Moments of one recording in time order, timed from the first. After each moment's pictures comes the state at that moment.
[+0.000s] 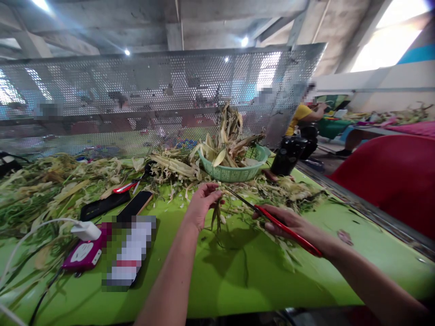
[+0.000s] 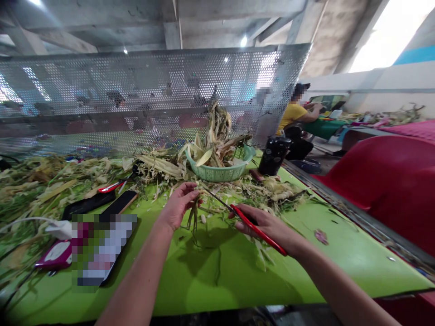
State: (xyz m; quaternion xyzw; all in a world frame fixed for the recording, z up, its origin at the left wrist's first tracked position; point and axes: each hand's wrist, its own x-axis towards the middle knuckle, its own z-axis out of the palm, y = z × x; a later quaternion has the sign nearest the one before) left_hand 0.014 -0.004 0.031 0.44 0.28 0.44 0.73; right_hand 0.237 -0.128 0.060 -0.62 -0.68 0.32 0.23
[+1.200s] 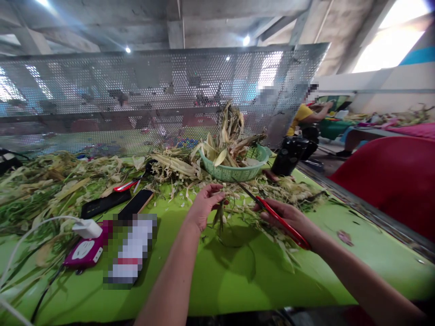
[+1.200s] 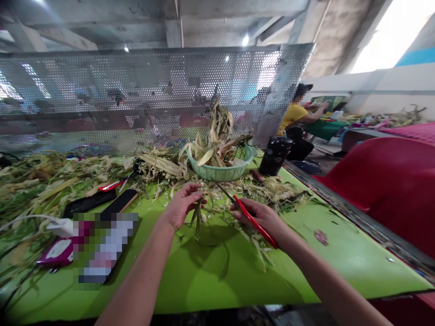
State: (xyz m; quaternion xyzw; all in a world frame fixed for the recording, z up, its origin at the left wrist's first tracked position) left_hand 0.013 -0.006 0.028 0.45 0.27 0.41 0.75; right_hand 0.230 -0.115 0.050 -0.65 -0.62 0.29 0.33
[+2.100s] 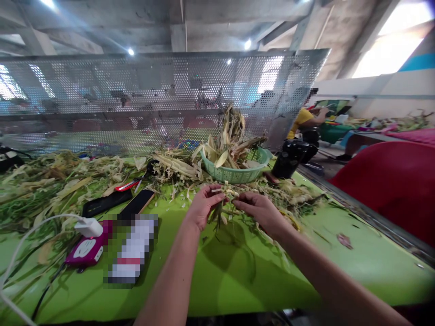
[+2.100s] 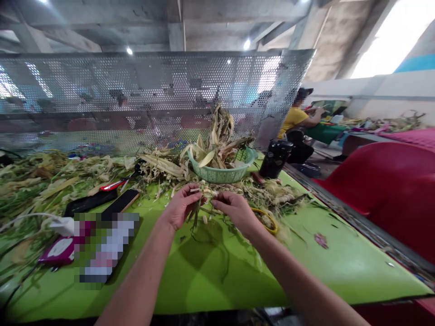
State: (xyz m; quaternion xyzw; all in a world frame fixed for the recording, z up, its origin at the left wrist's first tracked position) left_hand 0.016 -0.001 0.025 0.36 0.21 0.44 0.80; right_hand 0.179 -0.073 0.045 -0.60 -0.60 0.31 0.42
